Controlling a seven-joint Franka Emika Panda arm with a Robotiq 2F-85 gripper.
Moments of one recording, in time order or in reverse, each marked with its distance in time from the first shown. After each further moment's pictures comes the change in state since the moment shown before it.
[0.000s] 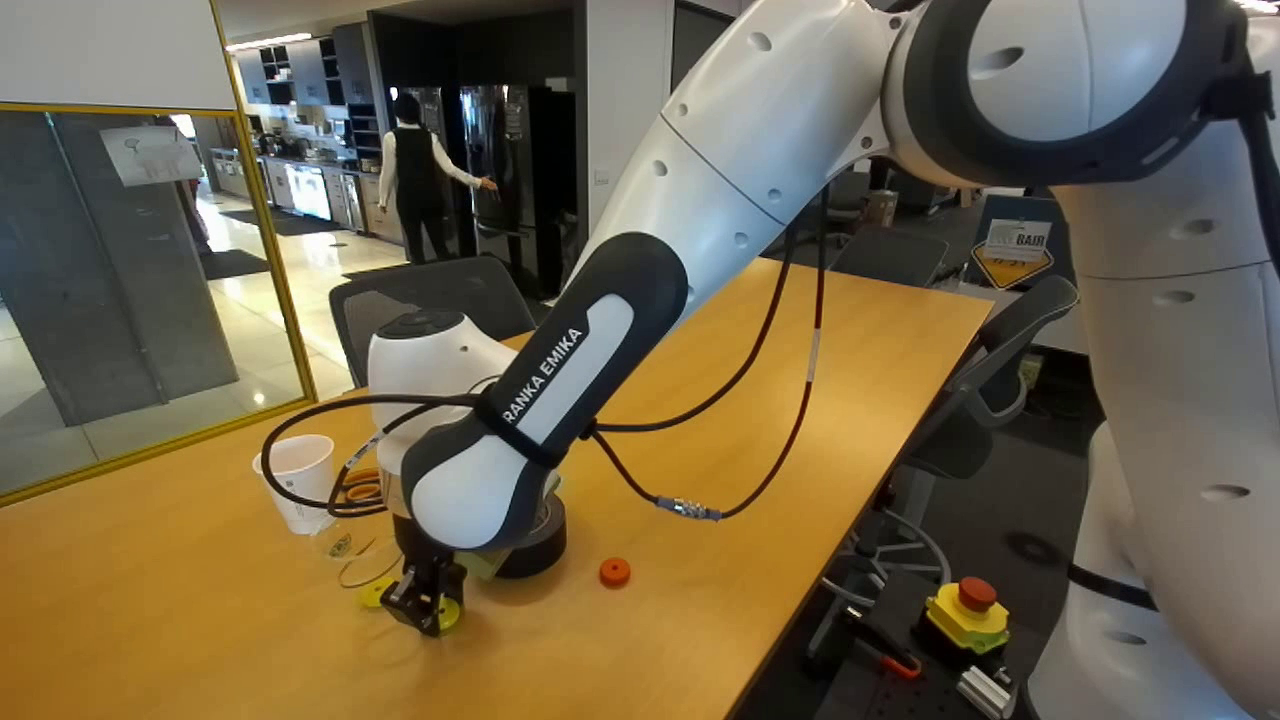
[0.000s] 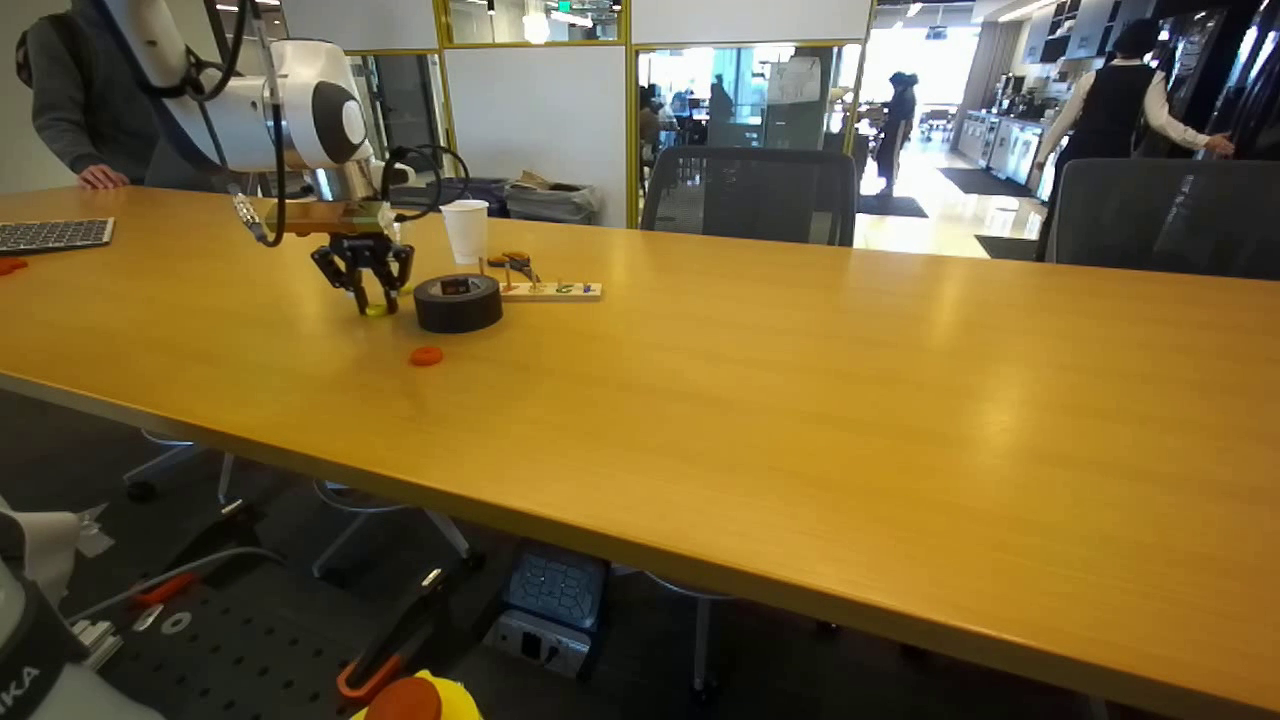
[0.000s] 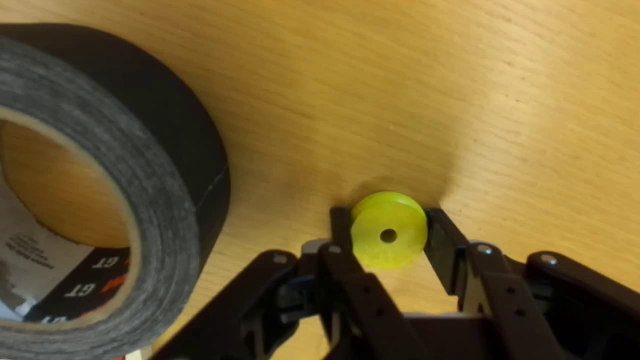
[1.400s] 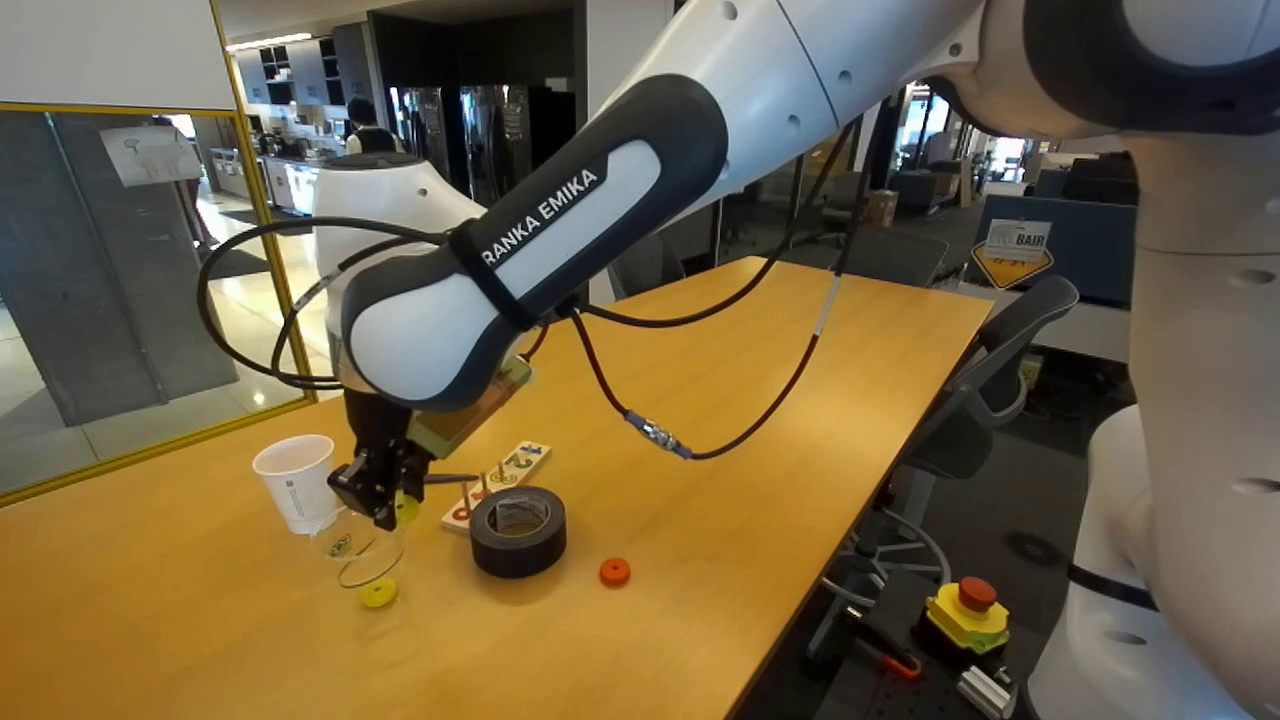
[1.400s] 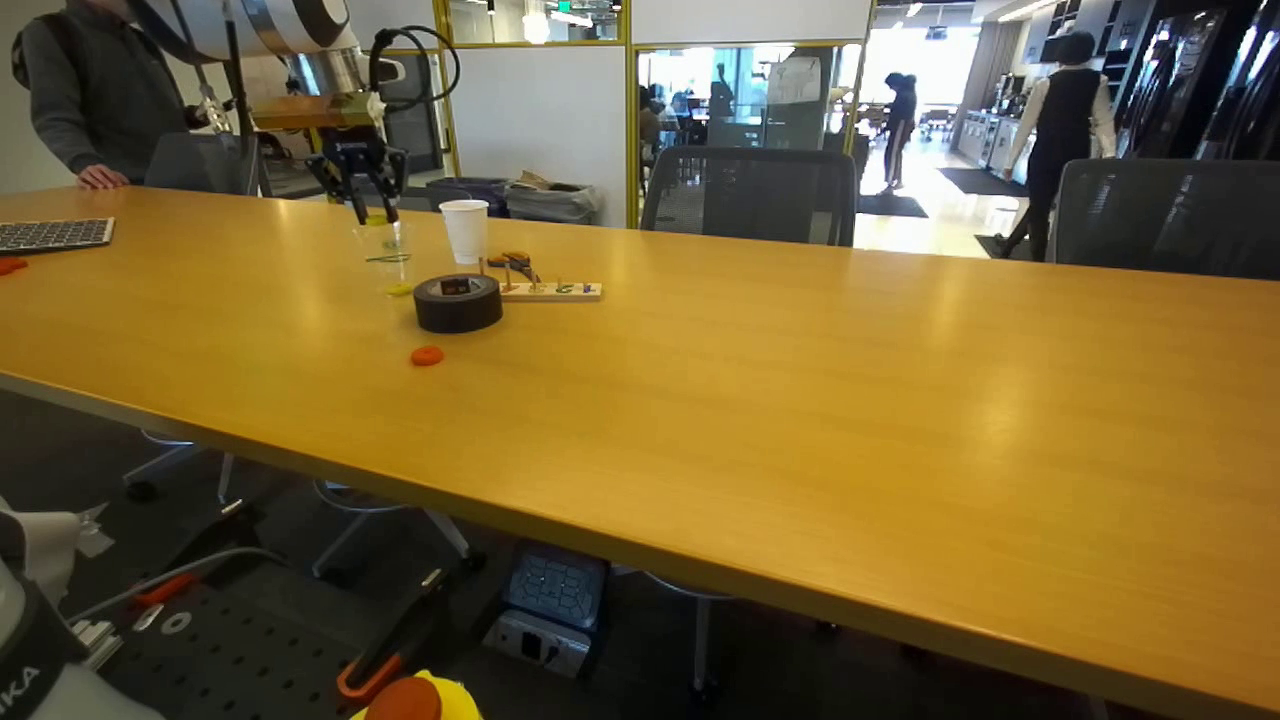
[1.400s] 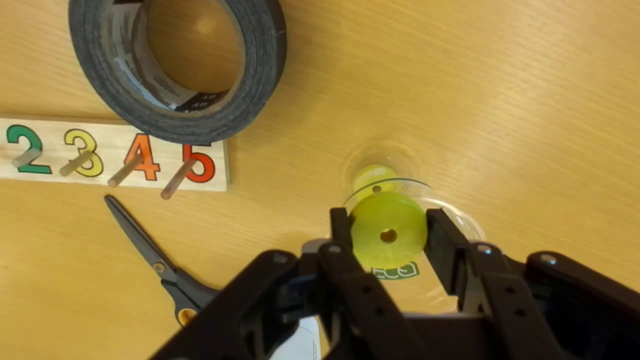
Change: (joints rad) arm 0.001 -0.149 0.004 0.128 -0.013 -0.198 0.006
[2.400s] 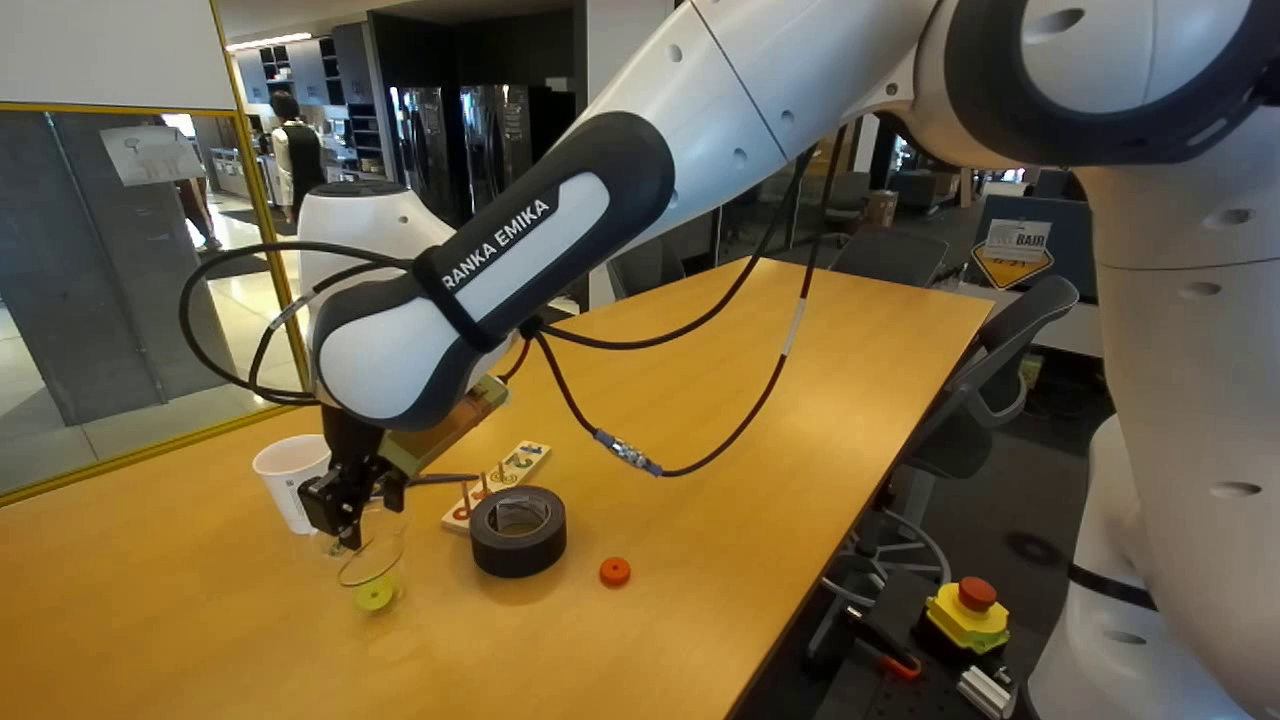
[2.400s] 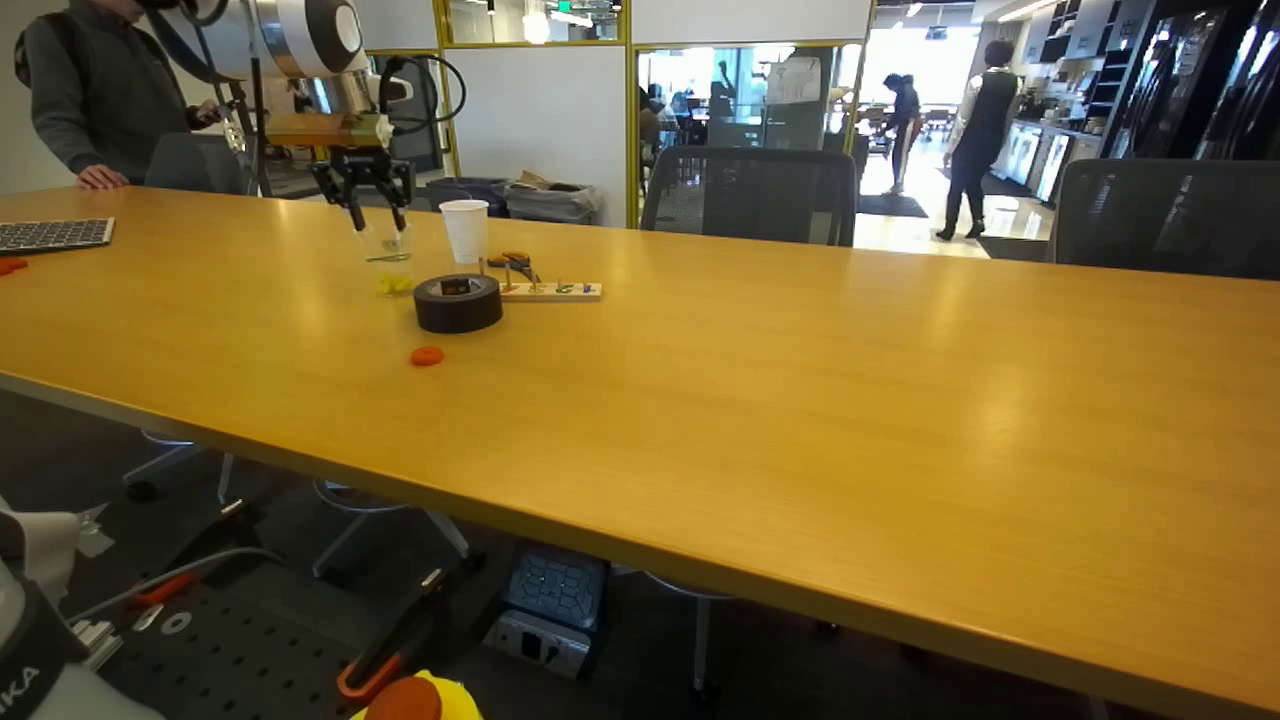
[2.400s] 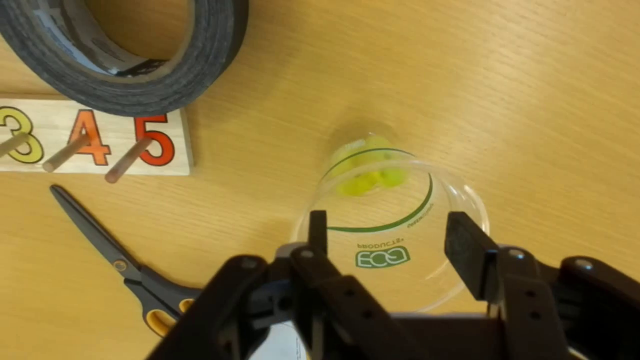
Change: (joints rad) arm -0.005 0.096 0.011 0.079 0.037 0.035 -0.008
